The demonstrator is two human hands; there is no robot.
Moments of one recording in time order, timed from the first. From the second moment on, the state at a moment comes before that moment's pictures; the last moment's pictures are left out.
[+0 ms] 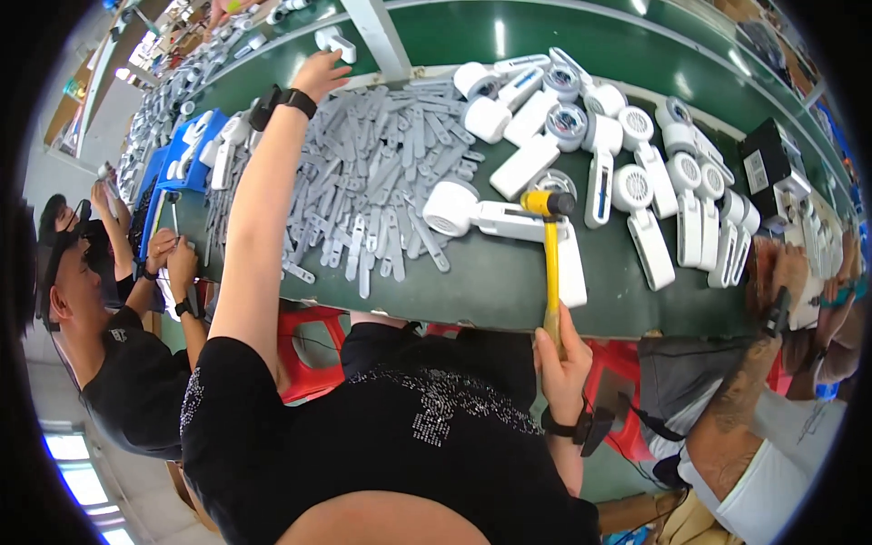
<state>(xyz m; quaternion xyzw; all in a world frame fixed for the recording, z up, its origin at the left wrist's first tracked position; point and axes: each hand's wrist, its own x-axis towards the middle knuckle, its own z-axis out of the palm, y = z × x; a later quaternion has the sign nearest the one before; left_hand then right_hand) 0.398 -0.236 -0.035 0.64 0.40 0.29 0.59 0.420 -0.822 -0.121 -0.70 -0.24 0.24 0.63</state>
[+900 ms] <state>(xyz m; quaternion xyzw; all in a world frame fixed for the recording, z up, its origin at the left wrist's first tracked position) 0.332 -0.617 -0.076 0.93 -0.02 0.31 0.17 0.382 -0.845 -0.120 -0.60 -0.22 0.18 0.74</state>
